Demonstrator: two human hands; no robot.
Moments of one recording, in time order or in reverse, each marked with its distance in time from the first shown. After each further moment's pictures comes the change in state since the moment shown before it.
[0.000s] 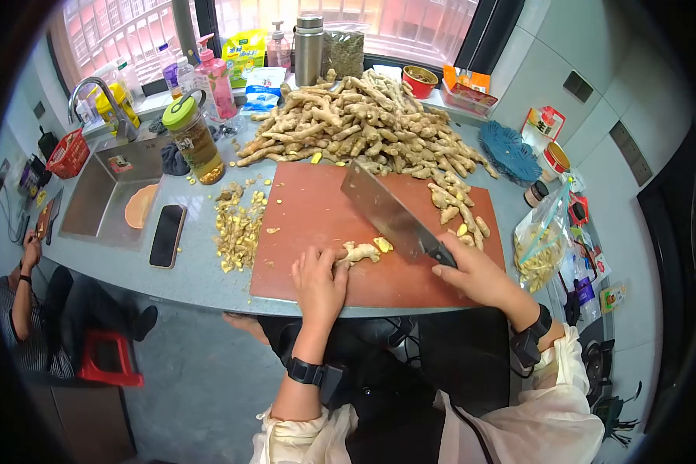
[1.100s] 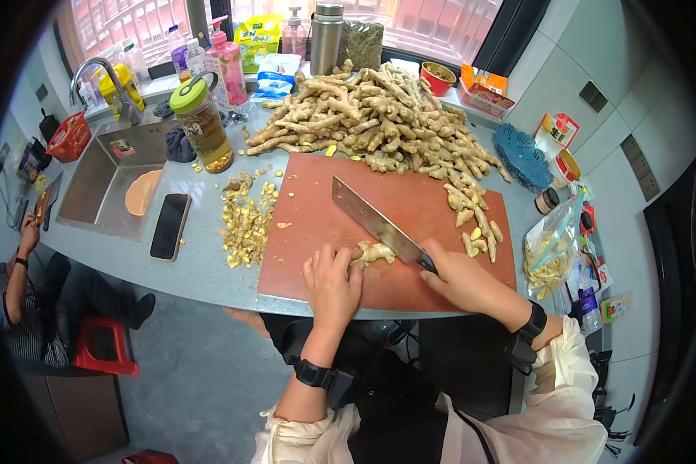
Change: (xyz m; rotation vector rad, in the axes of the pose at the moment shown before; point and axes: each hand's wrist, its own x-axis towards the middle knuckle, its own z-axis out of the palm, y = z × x) left_hand 0.001 0.000 0.000 0.030 0.007 0.016; right_hand 0.035 -0.011 0.031 -0.261 -0.093 -0.031
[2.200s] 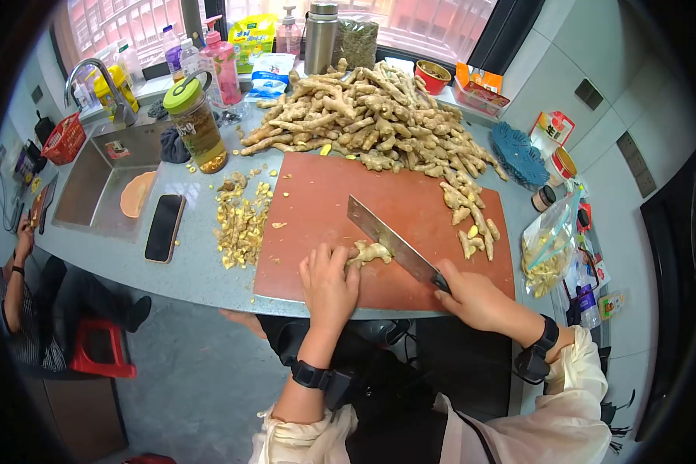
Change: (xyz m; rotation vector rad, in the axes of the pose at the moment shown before) left_hand 0.001 0.000 0.000 -0.011 -0.018 -0.002; right_hand -0.035 0.008 0.006 -0.043 -0.054 0.089
